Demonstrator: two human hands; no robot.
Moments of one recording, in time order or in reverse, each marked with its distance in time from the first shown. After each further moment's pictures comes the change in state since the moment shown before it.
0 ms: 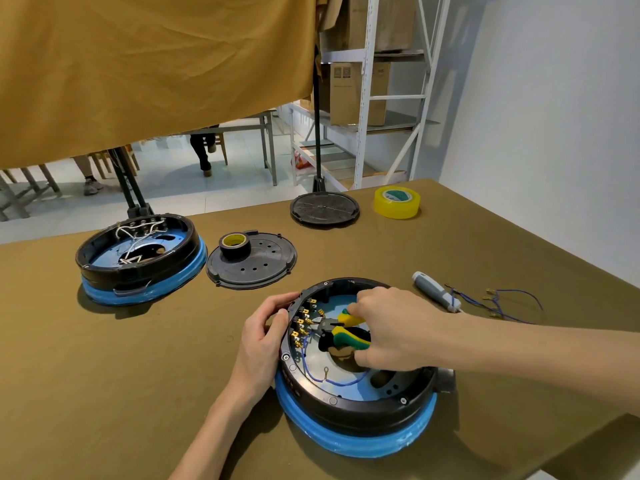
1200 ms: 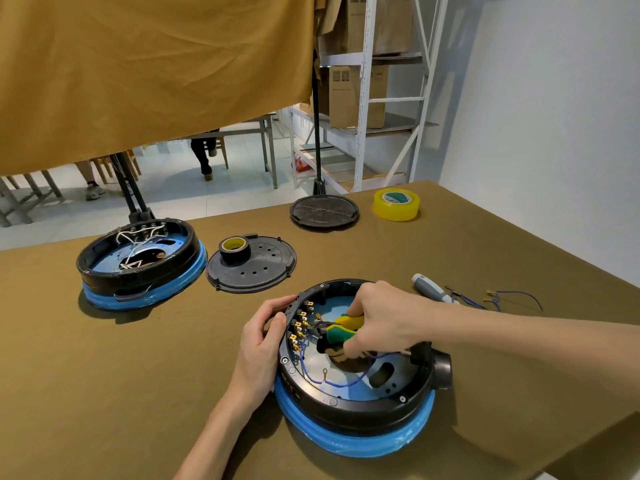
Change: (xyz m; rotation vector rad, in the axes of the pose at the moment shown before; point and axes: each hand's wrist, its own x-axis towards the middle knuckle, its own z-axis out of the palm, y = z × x) left_hand -0.001 -0.002 0.000 0.022 0.024 -0.008; right_hand 0.015 0.005 -0.011 0.352 -0.133 0.135
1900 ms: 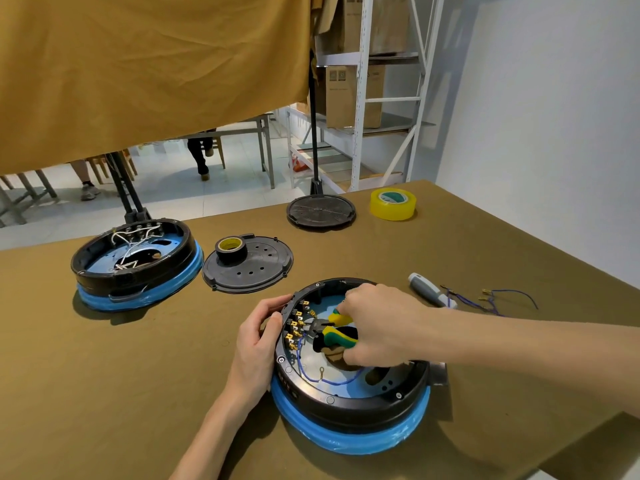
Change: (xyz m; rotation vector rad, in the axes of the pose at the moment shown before) left_hand 0.000 0.001 0.001 0.014 0.023 -0.007; right_hand -0.001 -0.006 0.010 -0.294 0.095 -0.114
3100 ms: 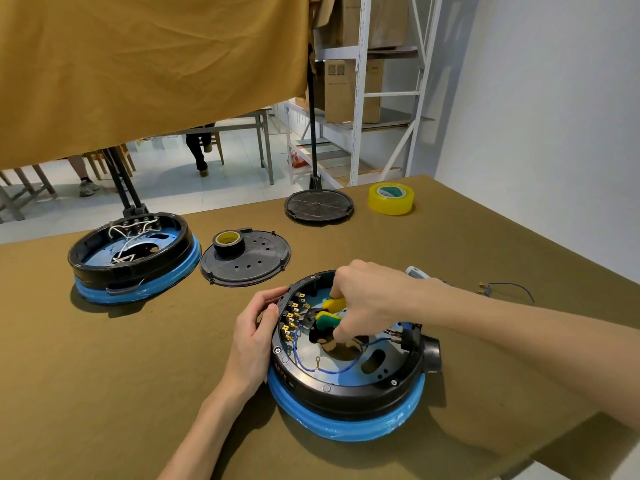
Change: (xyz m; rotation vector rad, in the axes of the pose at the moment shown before) left_hand 0.000 0.001 0.001 0.024 0.000 0.014; right_hand 0.018 0.001 -0.017 0.014 -0.077 0.075
